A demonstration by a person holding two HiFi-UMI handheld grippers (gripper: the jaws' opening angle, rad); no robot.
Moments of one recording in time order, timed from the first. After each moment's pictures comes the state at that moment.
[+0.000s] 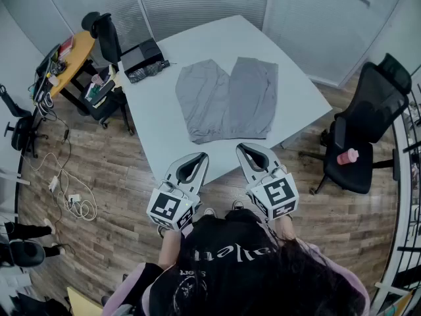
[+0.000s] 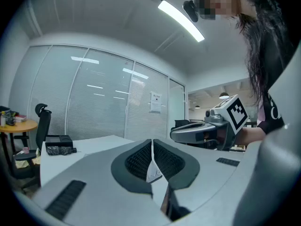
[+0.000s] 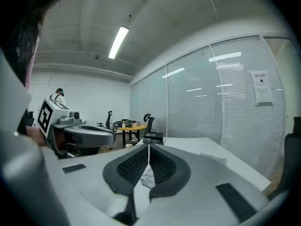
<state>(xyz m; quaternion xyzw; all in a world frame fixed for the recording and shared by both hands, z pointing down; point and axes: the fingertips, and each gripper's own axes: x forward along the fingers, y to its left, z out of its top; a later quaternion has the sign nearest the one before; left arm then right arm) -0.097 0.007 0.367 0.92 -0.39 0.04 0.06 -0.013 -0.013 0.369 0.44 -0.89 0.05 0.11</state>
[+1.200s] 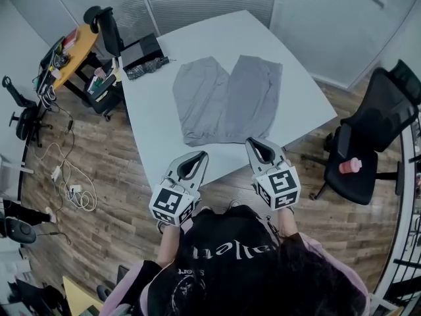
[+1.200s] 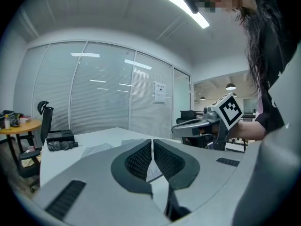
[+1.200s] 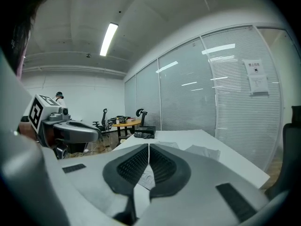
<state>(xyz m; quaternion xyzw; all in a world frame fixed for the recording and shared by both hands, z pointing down) -0.055 -0.033 0.405 0.90 -0.42 0.10 0.08 0.059 -0.073 0.416 0.46 -0.88 0.08 0.12</state>
